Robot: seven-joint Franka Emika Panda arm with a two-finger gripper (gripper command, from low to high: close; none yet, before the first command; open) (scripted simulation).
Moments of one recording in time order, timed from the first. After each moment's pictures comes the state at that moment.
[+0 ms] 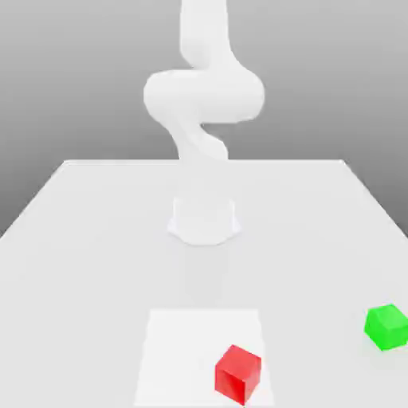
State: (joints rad) arm 0.05 -0.71 -0.04 -2.32 0.02 2.33 0.71
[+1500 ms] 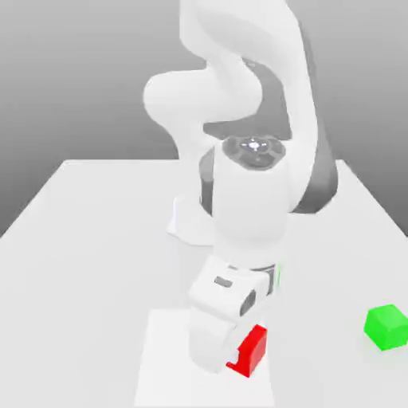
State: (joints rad) arm 0.36 0.18 -0.09 -2.50 0.05 2.67 -0.11
